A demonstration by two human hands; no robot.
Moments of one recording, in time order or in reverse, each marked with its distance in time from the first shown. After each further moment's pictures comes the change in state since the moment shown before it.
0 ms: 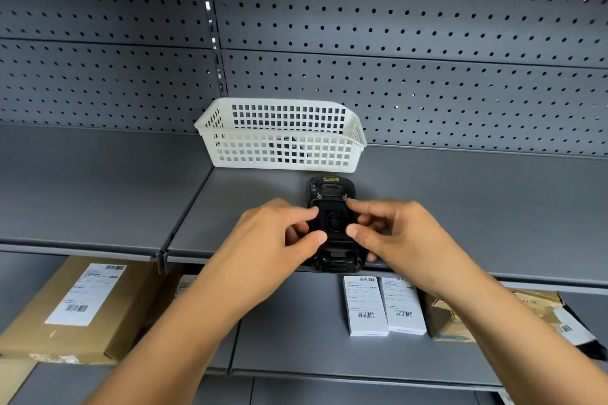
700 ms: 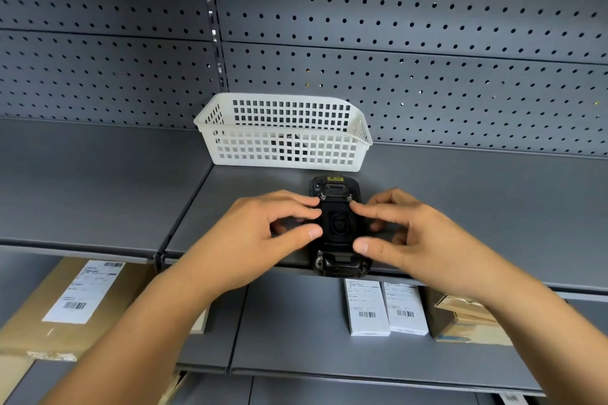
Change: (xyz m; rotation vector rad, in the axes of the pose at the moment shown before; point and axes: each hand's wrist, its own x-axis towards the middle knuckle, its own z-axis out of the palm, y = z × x) left_hand 0.019 -0.024 -0.014 -0.094 -0.113 0.156; right_hand 0.004 0.007 -0.021 -0.134 -0.194 -0.183
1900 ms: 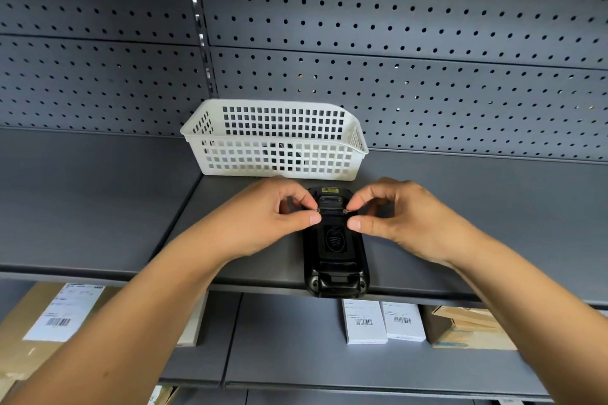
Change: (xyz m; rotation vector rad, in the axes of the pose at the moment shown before) left_hand 0.054 -0.008 -0.005 0.007 -0.085 -0.124; right_hand 0.044 0.007 -0.015 0.040 0.032 0.107
